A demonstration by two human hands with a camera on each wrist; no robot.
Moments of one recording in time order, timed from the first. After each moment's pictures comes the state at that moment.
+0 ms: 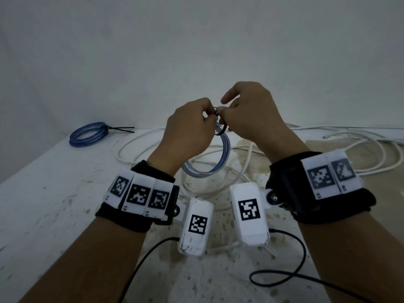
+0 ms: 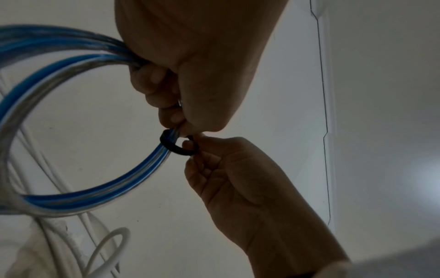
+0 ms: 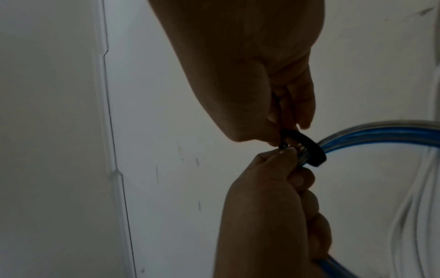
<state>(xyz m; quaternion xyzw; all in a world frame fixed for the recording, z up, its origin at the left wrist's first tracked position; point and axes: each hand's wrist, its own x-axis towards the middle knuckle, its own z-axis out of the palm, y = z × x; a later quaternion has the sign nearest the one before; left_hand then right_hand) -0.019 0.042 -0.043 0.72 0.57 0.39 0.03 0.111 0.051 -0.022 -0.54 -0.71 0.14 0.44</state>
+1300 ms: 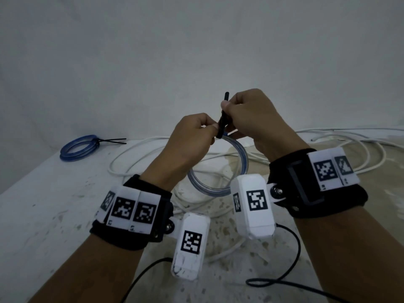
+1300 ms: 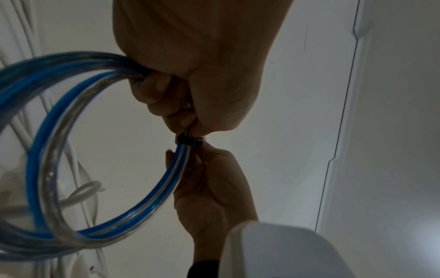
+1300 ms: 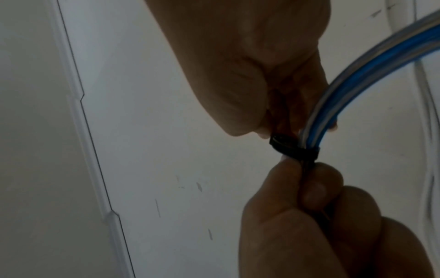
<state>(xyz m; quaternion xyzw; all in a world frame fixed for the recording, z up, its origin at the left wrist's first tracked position) 0.003 0.024 -0.035 0.65 0.52 0.45 0.31 0.133 0.047 -0.011 -0.52 -0.63 0.29 0.50</state>
